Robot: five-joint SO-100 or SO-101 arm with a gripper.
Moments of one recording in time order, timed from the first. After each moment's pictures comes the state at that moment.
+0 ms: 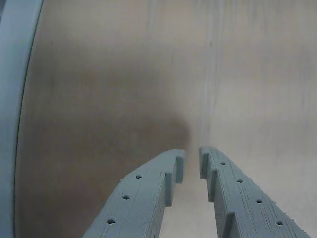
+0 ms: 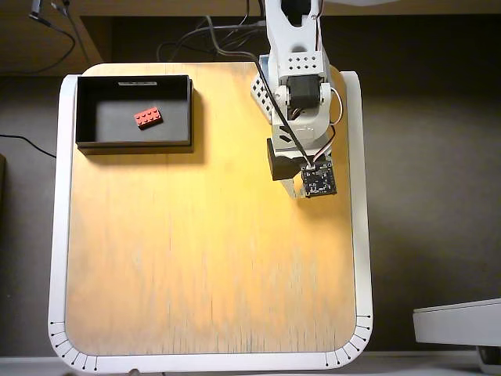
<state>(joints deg) 0.4 183.6 172.4 74.3 182.5</state>
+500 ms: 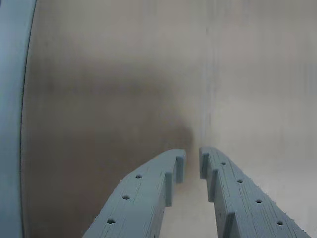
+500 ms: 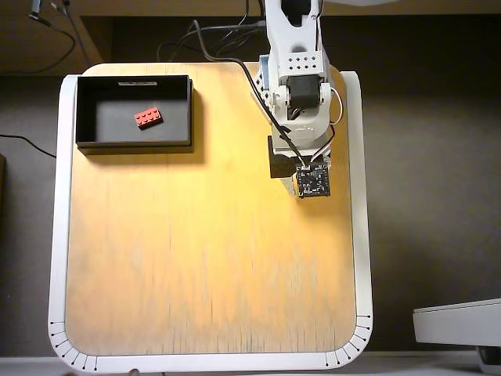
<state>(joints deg) 0.4 183.6 172.4 75.0 178.5</state>
